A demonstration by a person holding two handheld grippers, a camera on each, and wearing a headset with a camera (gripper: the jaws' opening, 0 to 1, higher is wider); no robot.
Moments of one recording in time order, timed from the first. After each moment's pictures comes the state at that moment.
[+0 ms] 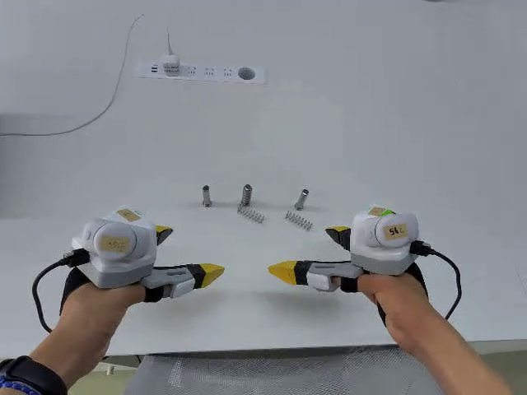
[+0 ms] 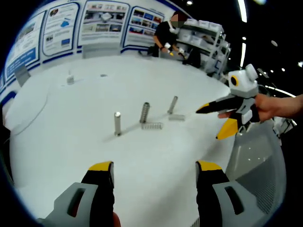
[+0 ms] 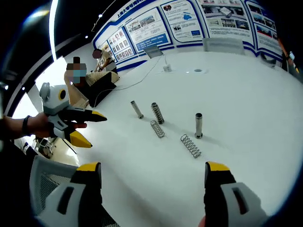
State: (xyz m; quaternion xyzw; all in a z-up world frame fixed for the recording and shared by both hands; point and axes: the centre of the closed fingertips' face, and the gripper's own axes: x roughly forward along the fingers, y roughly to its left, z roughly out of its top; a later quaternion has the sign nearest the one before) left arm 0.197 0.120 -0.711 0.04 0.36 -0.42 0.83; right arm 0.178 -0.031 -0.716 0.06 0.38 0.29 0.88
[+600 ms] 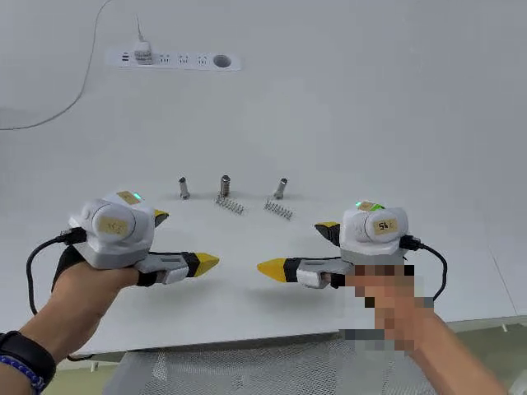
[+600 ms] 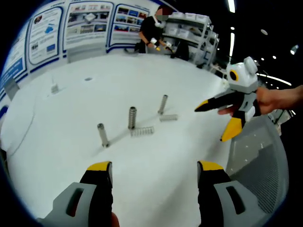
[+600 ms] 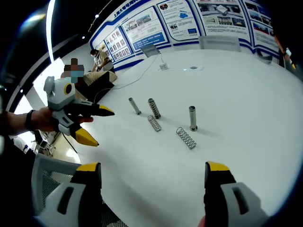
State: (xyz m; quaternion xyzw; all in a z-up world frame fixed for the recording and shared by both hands) left arm 0.203 0.091 -0.713 0.08 0.36 -0.46 0.81; right arm 0.165 -0.042 -0.717 0.06 0.39 0.28 0.88
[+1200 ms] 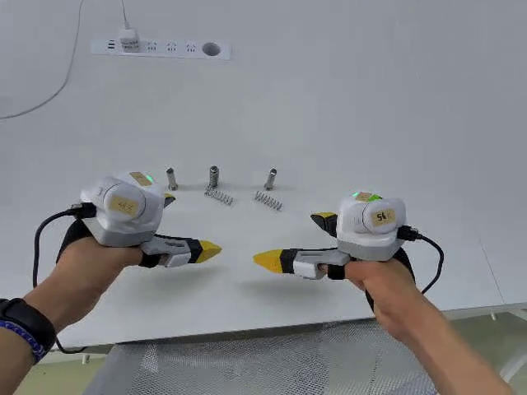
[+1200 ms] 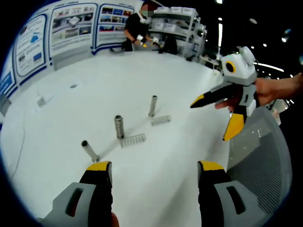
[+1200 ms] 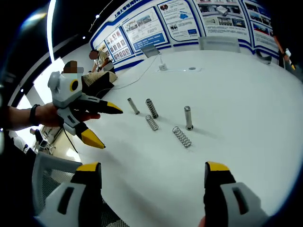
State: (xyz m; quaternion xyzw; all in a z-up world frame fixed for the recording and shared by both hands) left arm 0.202 0.060 -0.710 0.12 0.35 -0.50 0.78; right arm 0.163 -0.052 -0.715 0.06 0.39 0.28 0.88
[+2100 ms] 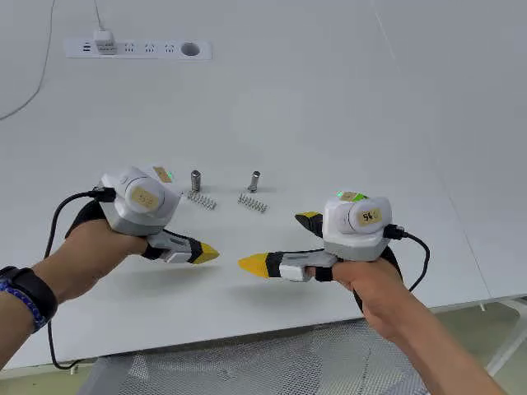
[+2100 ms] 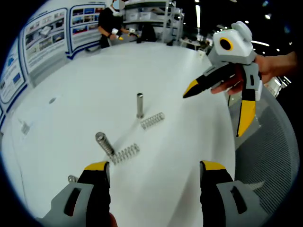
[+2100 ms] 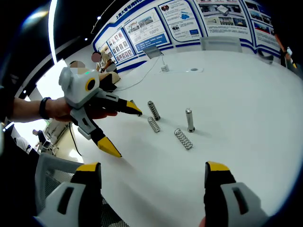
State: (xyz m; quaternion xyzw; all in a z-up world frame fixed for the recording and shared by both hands) left arm 0.213 0.027 -0.729 0.21 0.35 -0.56 0.72; right arm 0.166 -0.051 -0.711 0.07 0.38 0.30 0.87
